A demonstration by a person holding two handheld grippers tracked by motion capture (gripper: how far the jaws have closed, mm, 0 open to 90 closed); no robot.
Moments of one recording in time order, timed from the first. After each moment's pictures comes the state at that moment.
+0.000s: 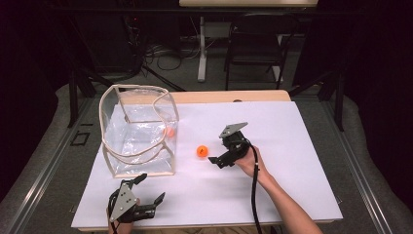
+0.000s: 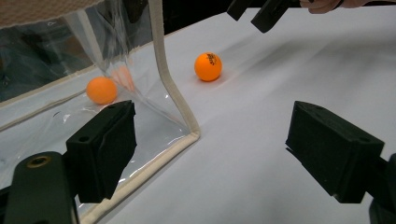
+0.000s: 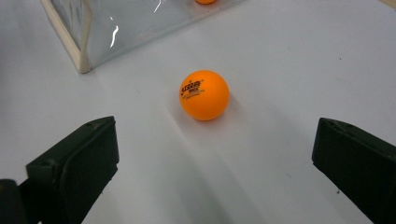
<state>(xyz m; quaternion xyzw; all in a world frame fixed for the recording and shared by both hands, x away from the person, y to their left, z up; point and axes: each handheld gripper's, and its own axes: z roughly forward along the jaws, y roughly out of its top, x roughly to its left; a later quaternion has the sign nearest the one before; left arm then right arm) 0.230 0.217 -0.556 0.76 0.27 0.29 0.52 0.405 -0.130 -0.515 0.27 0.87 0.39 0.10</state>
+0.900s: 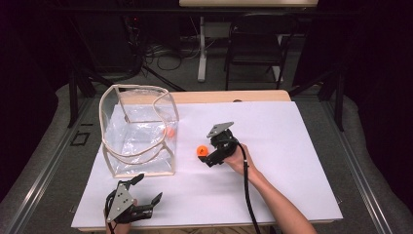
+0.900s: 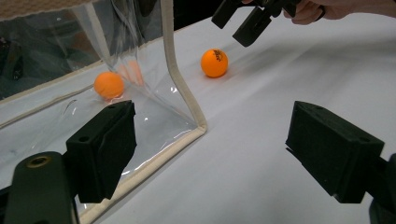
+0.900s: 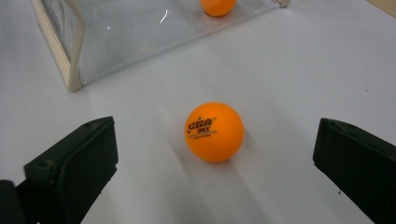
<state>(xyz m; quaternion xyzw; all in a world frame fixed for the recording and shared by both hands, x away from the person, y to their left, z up) 0.229 0.223 -0.557 0.76 0.28 0.29 0.51 0.417 -0.095 -0.525 0.24 0.88 0.39 0.11</state>
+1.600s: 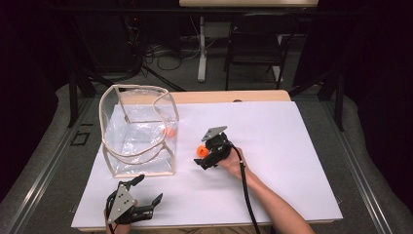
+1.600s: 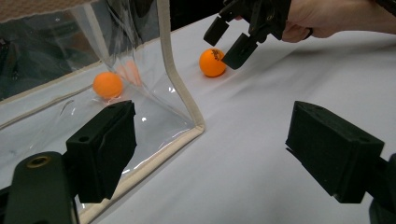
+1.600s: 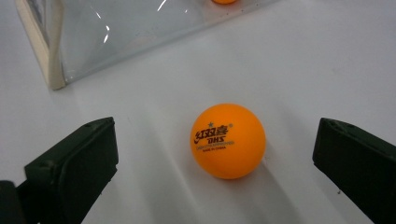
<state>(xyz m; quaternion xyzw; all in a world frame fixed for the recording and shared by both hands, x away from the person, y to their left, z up) 0.227 0.221 -0.557 0.76 0.28 0.29 0.51 0.421 -0.080 -0.548 0.24 0.88 0.38 0.12</state>
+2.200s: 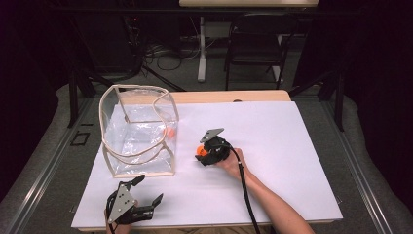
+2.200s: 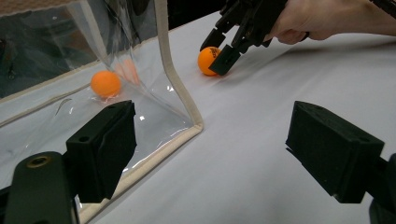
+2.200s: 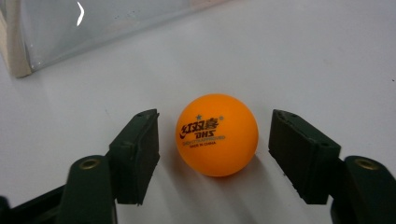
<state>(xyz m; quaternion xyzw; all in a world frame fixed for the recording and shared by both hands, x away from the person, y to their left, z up) 0.227 0.221 -0.557 0.76 0.28 0.29 0.51 0.421 -0.076 -0.555 0.25 0.89 0.36 0.15</state>
